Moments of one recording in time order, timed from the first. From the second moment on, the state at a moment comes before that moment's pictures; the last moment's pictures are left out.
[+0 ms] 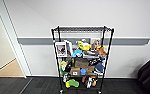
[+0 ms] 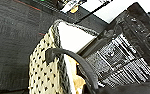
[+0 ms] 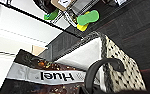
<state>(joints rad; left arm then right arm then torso) 0.85 2.46 -1.73 -0.22 0.21 -0.21 -0.94 2.43 -1.67 0.37 0.11 0.12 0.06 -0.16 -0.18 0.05</state>
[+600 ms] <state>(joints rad) 0.88 2.42 -1.67 -0.22 0.19 -0.20 -1.01 2.40 -1.62 0.36 0.16 0.12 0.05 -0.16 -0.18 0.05</state>
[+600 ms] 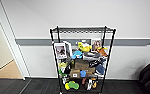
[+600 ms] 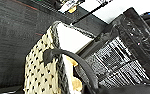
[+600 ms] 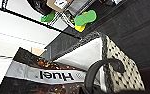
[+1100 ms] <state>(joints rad) 0.92 2.38 -1.61 -0.22 0.16 -0.19 -1.04 2.38 -1.57 0.36 0.18 0.12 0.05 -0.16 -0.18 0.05</state>
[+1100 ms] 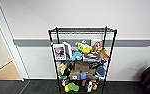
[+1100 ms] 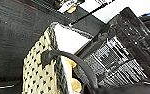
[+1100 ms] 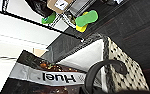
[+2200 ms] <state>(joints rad) 0.94 2.37 -1.58 -0.20 0.13 -0.19 -1.07 2.37 -1.55 0.35 0.22 0.11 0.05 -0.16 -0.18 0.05</state>
